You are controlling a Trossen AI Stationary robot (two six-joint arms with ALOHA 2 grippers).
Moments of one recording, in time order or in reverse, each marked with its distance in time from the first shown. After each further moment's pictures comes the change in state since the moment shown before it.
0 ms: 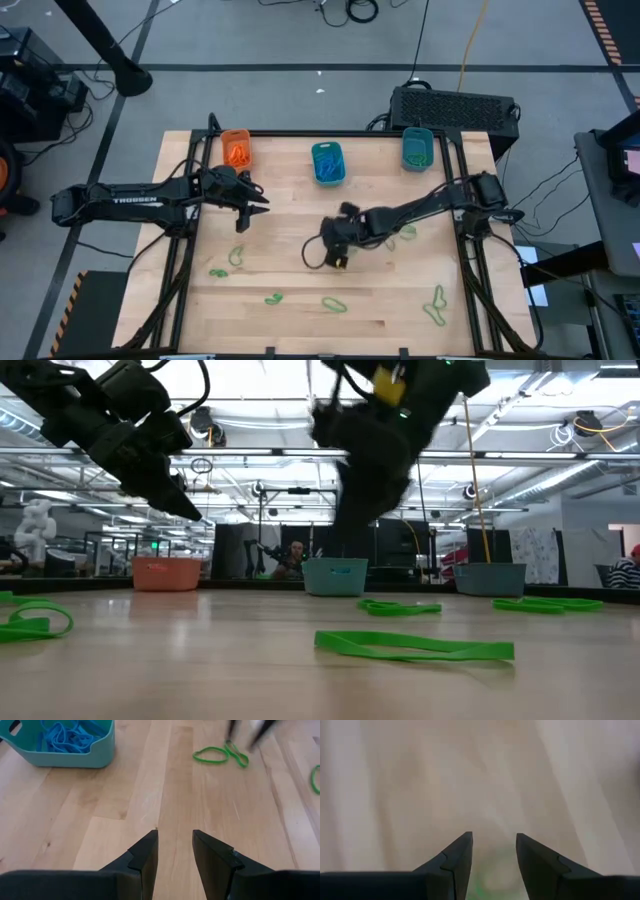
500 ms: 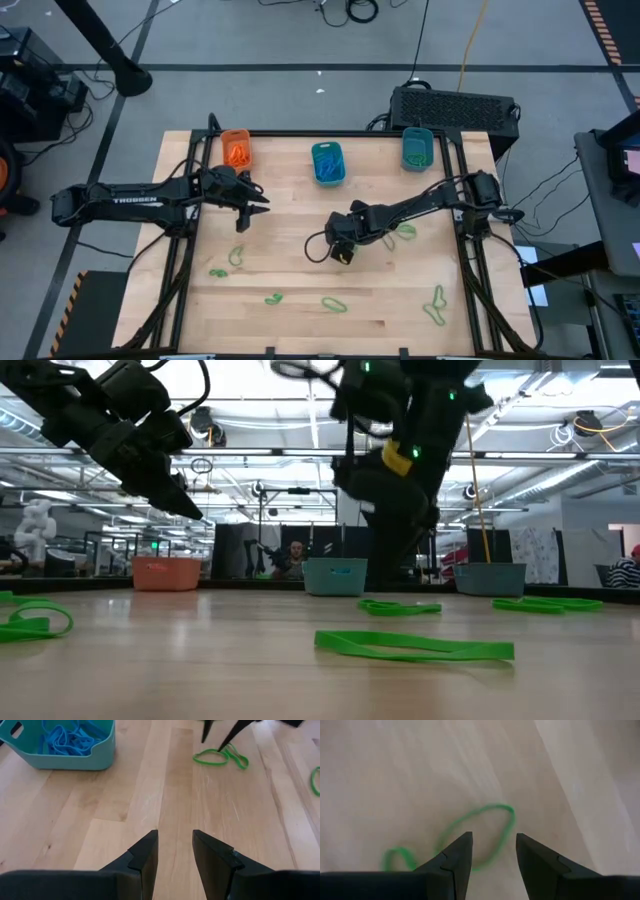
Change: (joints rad) left arm 0.001 0.000 0.000 0.009 0.000 0.000; right arm -0.049 0.019 -0.035 -0.173 -0.003 0.167
